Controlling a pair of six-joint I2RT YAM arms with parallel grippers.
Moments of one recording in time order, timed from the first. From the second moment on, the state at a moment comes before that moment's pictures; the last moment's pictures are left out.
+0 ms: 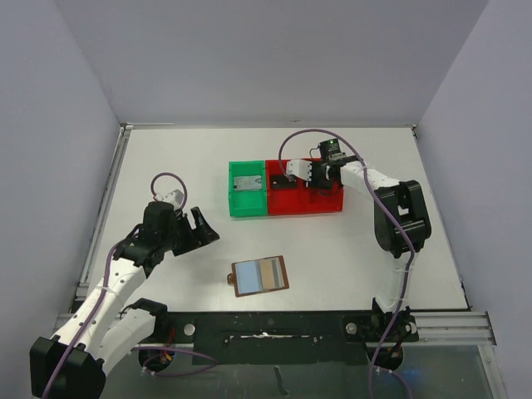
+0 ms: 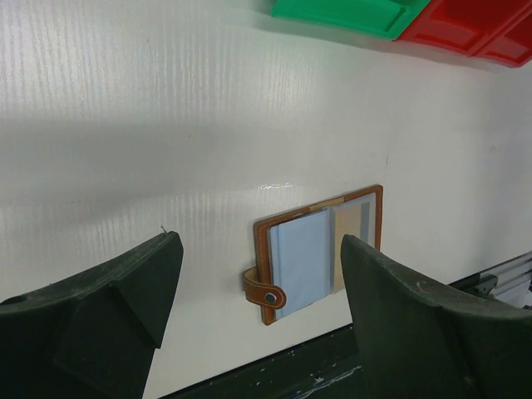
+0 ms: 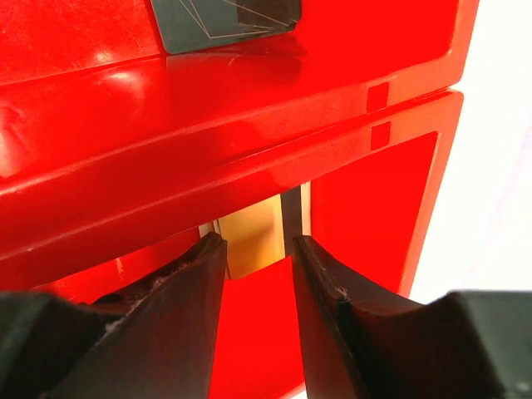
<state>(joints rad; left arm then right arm) -0.30 0.87 0.60 -0.52 0.20 -0.67 0.29 1.99 1.41 -0.40 -0.12 -1.27</state>
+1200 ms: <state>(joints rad) -0.35 0.80 0.54 -0.47 0.42 -0.88 0.31 0.93 0.72 -0.05 -0.29 0.31</state>
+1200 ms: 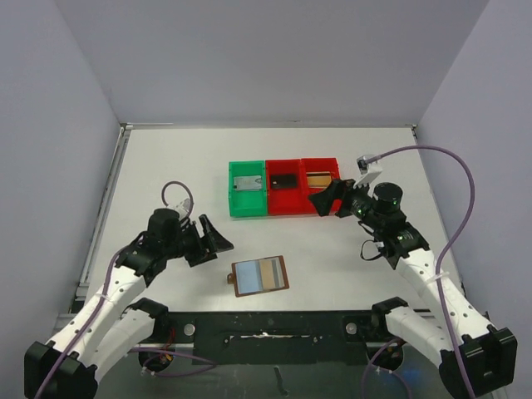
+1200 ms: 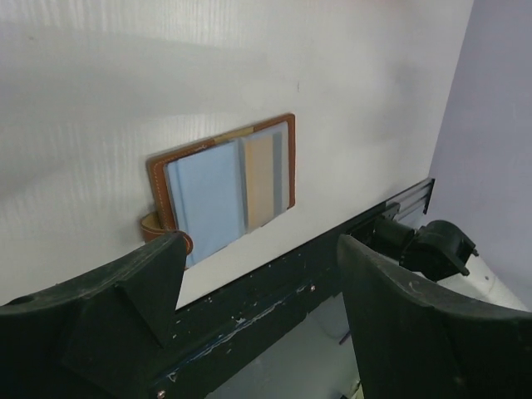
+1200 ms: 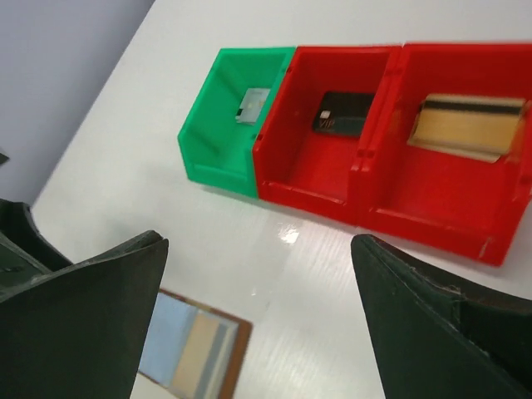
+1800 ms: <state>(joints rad) -0.96 1.01 0.55 -0.32 0.00 -1.18 0.60 1.03 0.49 -0.04 -0.16 0.89</state>
